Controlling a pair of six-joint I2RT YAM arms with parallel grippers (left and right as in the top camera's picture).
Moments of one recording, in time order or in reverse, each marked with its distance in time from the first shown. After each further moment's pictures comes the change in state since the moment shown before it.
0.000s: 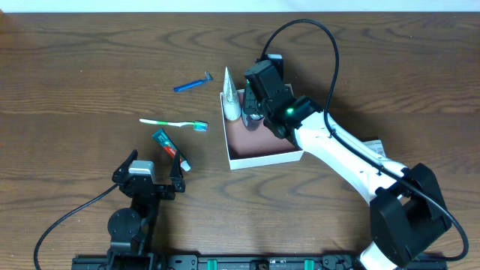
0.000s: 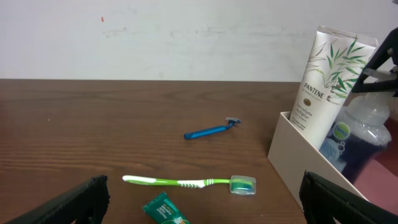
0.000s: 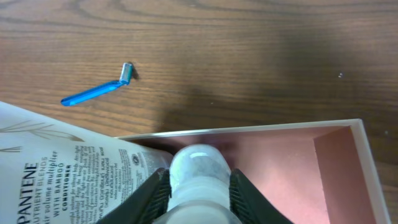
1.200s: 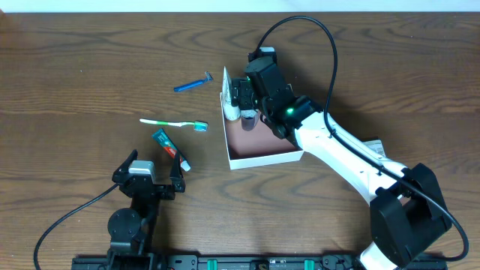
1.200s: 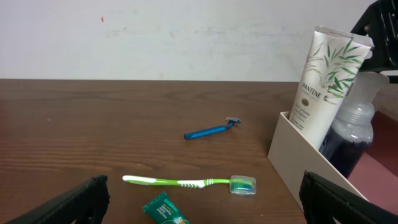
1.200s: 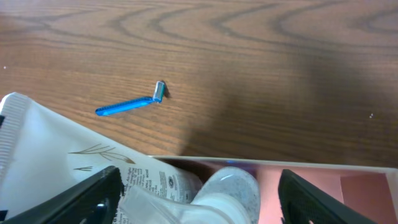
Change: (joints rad) left arm 0.000 0.000 0.000 0.000 0.000 0.000; right arm 0.000 0.000 0.000 0.113 -0.054 -0.084
